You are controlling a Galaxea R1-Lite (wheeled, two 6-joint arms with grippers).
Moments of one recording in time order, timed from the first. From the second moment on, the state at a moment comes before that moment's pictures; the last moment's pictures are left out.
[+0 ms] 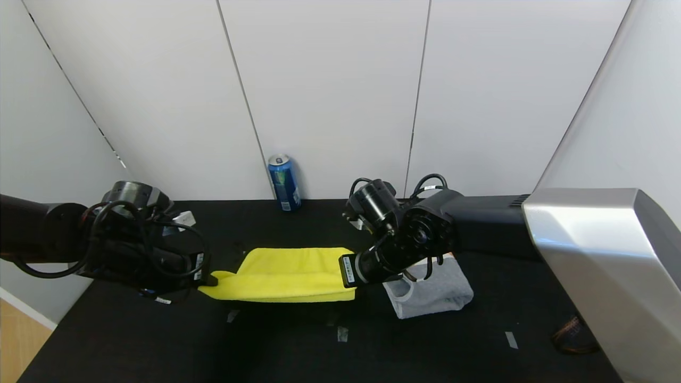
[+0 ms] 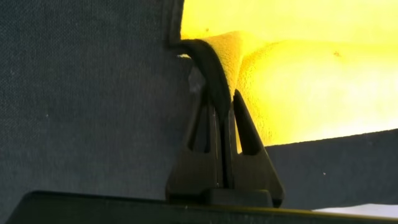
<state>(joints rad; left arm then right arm) 0.04 1.84 -1.06 0.24 -0.22 -0.14 0.72 2.39 -1.99 0.54 0.10 0.41</state>
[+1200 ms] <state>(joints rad) 0.04 1.97 -1.22 0.23 -0.22 -0.14 0.64 2.45 -1.99 0.34 0.16 0.40</state>
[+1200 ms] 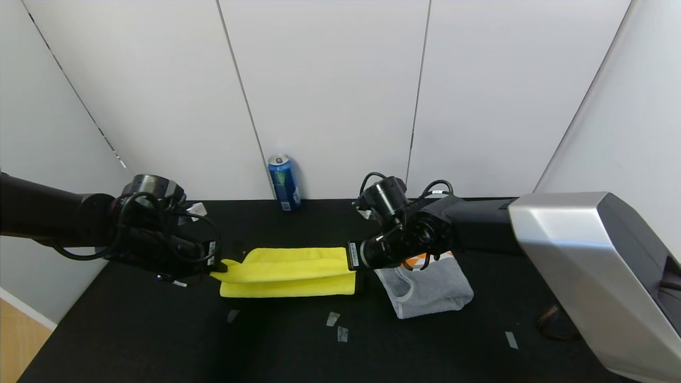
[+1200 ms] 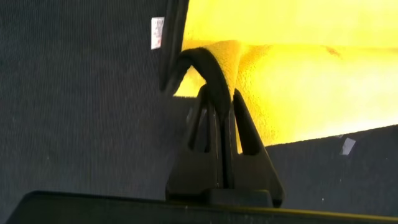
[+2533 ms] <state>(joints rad) 0.05 2.10 -1.35 0.24 -0.22 -0.14 0.60 2.49 -1.99 0.18 0.21 0.34</state>
